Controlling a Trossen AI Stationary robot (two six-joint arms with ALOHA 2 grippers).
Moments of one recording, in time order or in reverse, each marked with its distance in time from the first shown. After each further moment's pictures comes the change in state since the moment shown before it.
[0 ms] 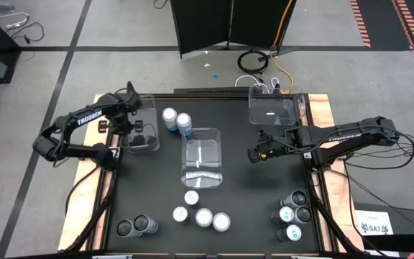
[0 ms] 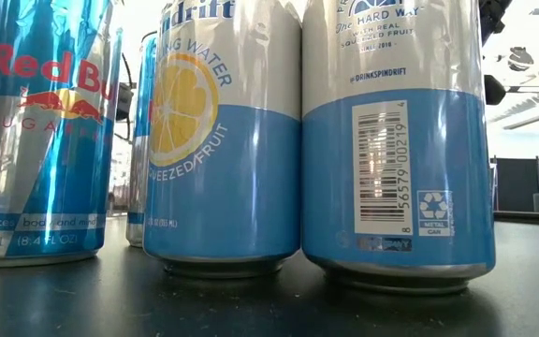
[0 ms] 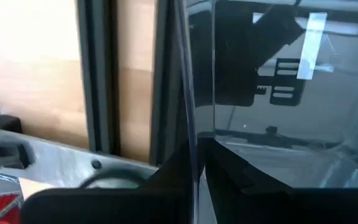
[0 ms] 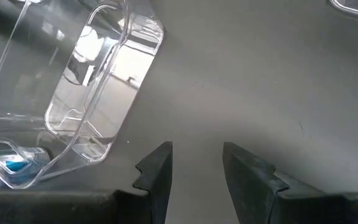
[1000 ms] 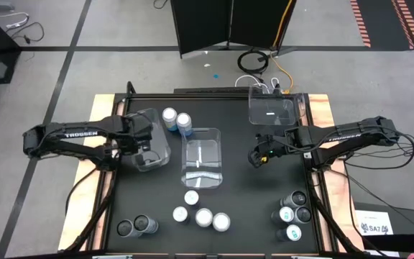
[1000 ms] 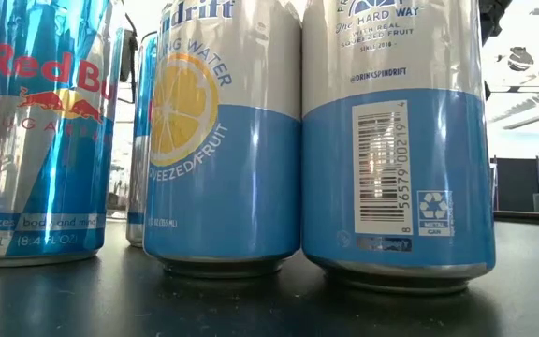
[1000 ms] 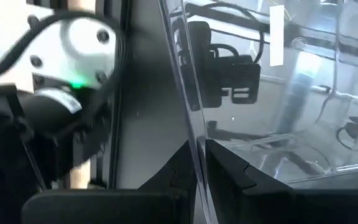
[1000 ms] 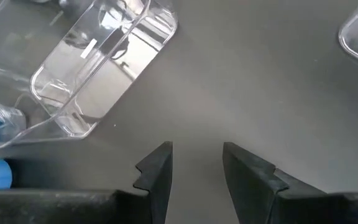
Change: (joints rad) left arm -0.700 -0.150 -0.001 -0.123 0.135 -0.786; right arm 0.000 0.000 0.000 0.000 -0.006 -0.258
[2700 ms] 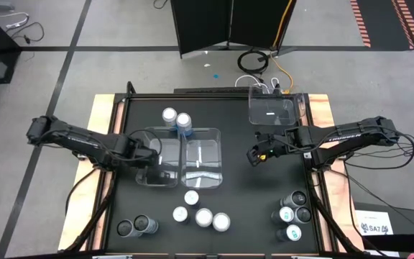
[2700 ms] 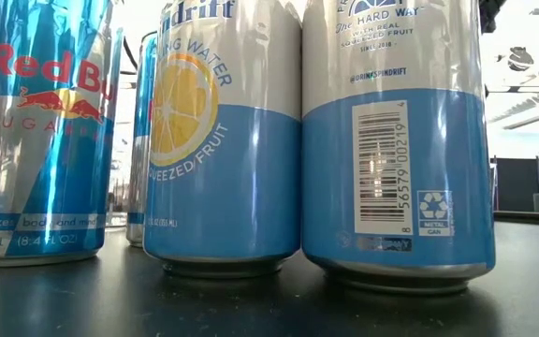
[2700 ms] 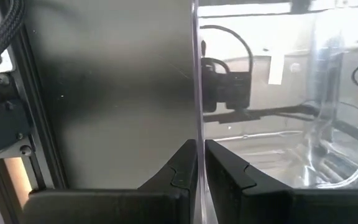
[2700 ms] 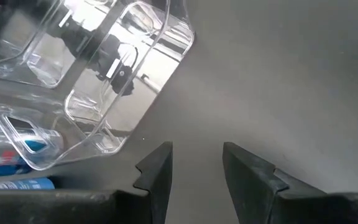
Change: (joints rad) left arm -0.412 0.061 0.002 0.192 -0.066 -0.133; right arm -0.001 0.000 0.000 0.078 -0.024 0.113
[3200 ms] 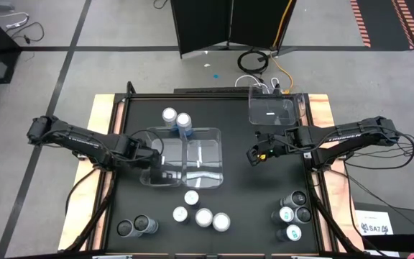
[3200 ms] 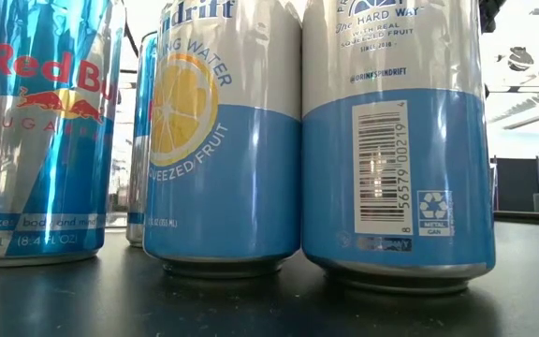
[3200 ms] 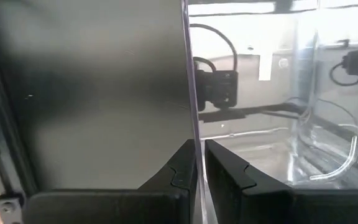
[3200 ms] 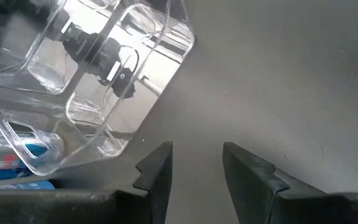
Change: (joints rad) left arm 0.000 0.008 0.000 0.079 -0.001 -0.003; right arm 0.000 0.000 0.000 -0.002 0.005 0.016
